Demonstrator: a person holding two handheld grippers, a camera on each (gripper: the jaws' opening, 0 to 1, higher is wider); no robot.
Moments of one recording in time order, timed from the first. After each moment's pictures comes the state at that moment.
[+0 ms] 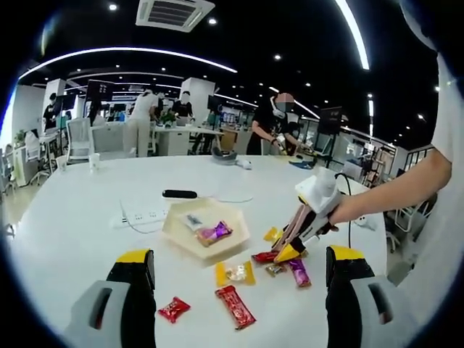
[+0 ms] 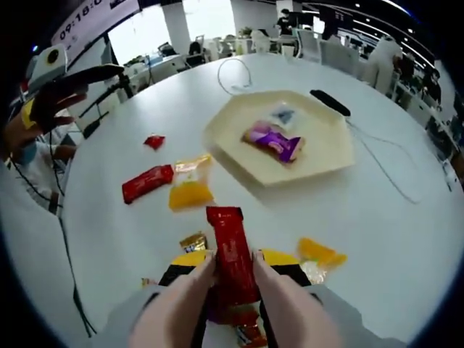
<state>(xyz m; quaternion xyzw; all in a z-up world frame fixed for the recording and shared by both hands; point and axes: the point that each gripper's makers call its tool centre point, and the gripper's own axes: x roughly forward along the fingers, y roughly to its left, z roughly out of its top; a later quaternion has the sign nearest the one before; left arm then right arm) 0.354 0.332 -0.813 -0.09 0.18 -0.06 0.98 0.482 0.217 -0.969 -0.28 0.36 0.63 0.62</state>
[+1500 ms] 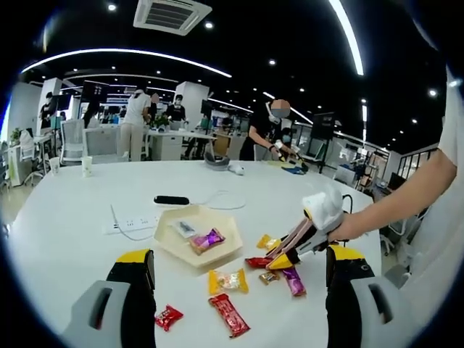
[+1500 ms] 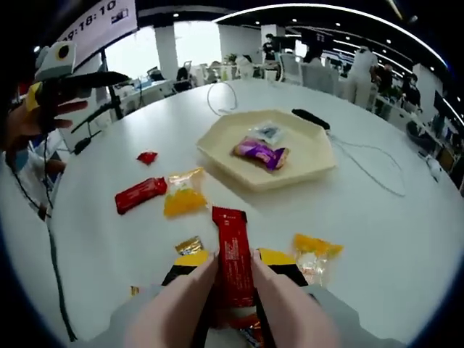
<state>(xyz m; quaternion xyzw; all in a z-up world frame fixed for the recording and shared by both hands) 0.362 0.327 -0.805 -0.10 0.17 -0.08 0.98 0.482 0.214 -0.964 -0.22 0.30 0.62 0.69</state>
